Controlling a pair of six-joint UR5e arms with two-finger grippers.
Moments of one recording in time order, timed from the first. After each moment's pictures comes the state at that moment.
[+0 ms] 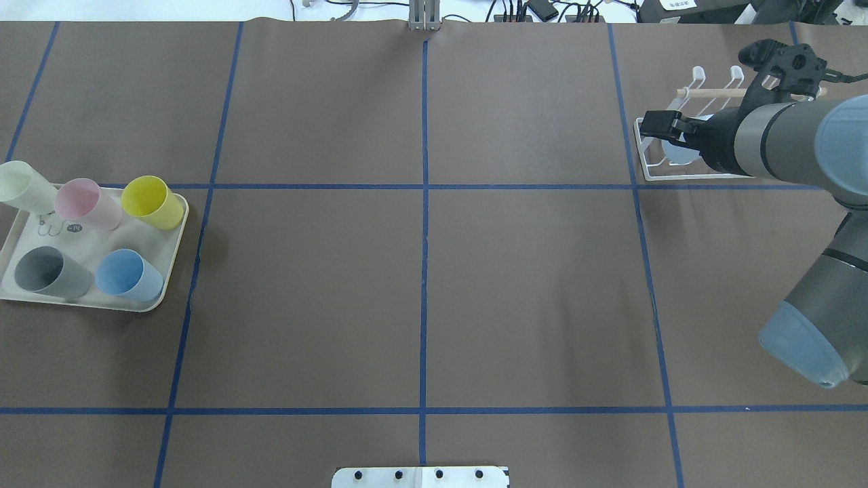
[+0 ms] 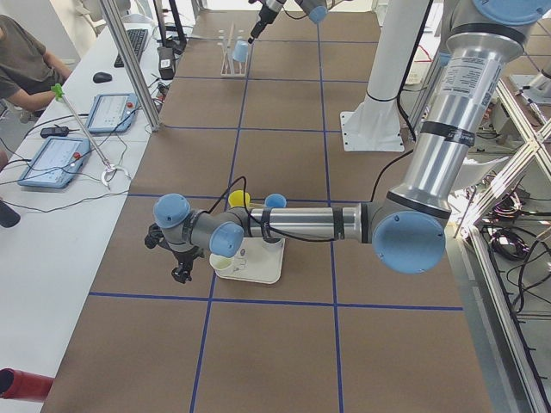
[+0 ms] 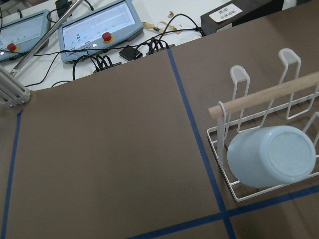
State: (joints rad) left arm -1.38 -1.85 -1.22 -1.92 -2.34 0.00; right arm 0.81 -1.43 2.08 -1.25 1.62 1.34
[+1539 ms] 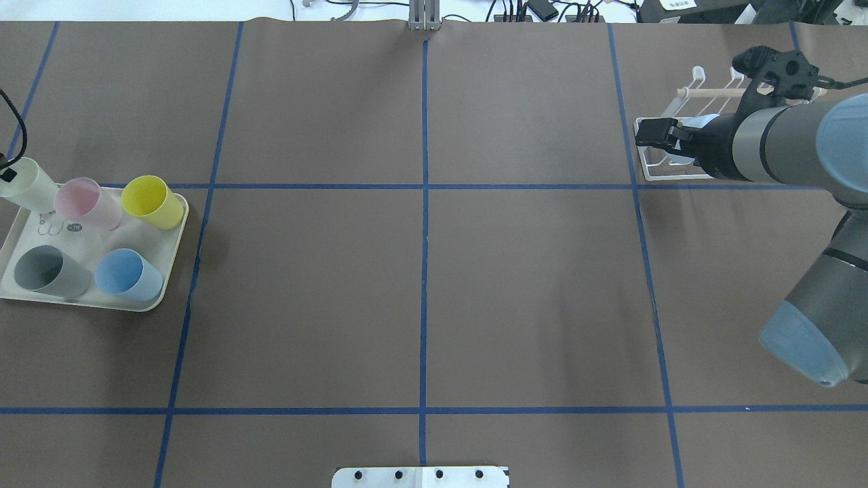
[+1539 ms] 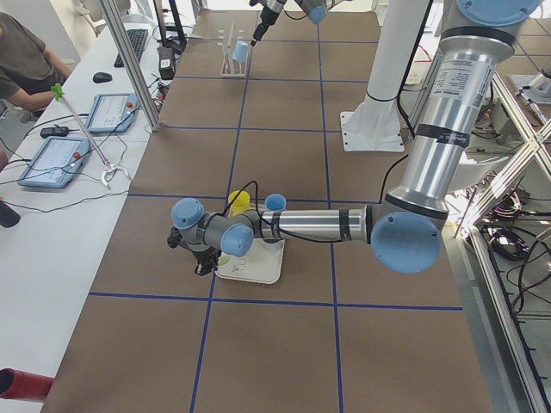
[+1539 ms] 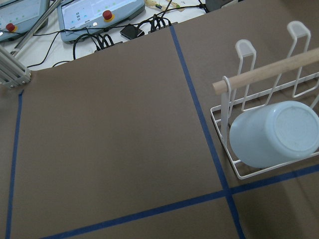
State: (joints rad) left arm -1.28 -1.82 -1.24 -1.92 -2.34 0.01; right arm 0.82 -1.43 2.08 -1.25 1.72 1.33
